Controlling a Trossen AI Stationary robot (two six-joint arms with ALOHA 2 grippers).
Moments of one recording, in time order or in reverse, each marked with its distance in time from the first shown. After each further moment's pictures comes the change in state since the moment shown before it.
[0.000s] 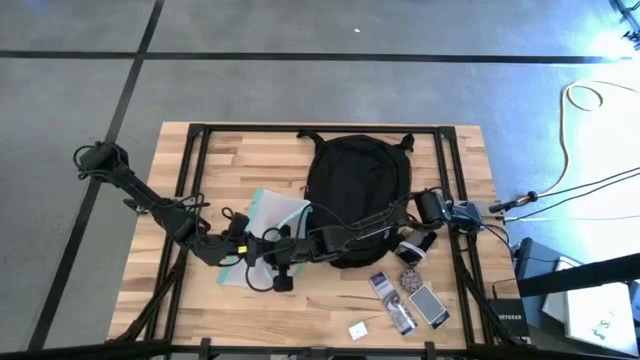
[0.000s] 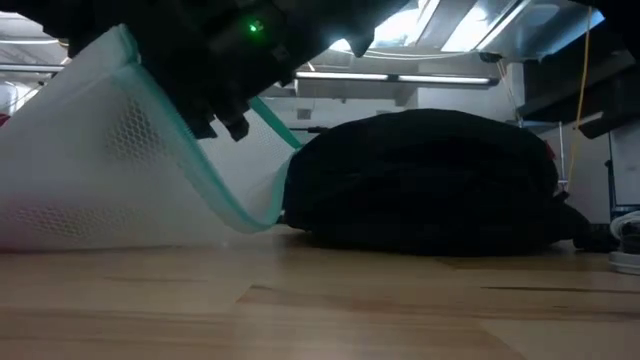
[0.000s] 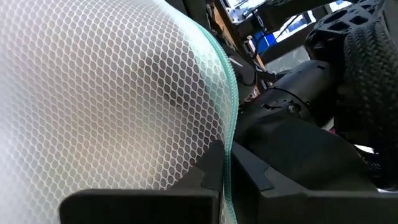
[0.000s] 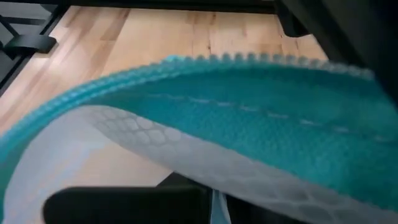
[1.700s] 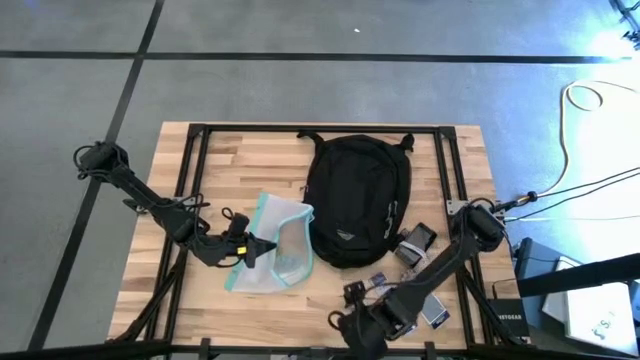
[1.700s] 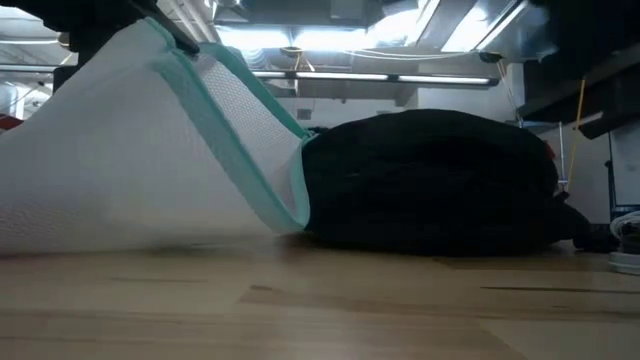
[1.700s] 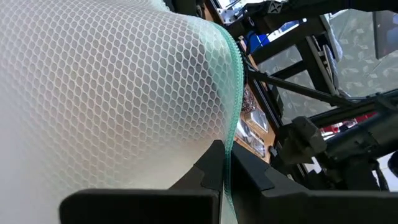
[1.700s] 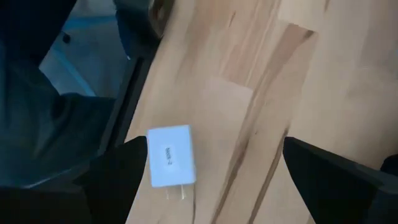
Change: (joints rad) left arm 0.006 0.002 0.004 0.014 -0.008 0.020; right arm 0.504 -0.285 -0.108 -0.780 0.023 0.266
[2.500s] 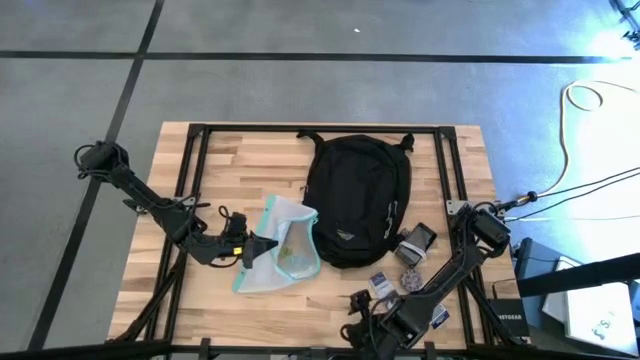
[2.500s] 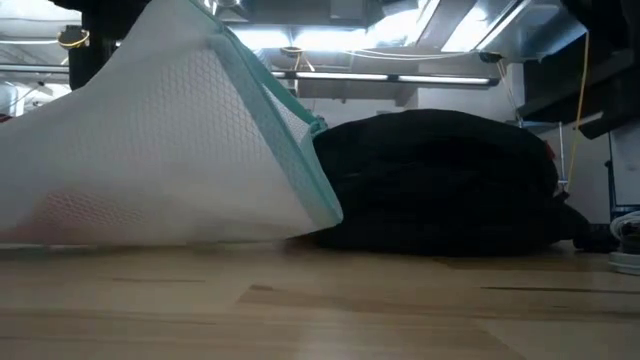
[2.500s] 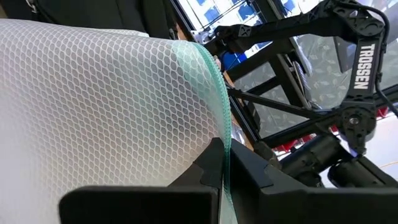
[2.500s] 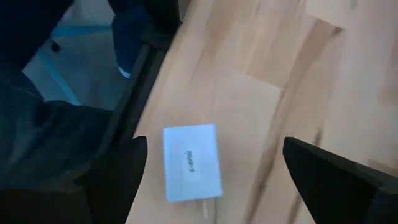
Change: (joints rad) left arm -0.019 0.000 -0.001 0.148 -0.074 0.111; right arm 0.078 0.000 -0.166 0.228 0.106 0.025
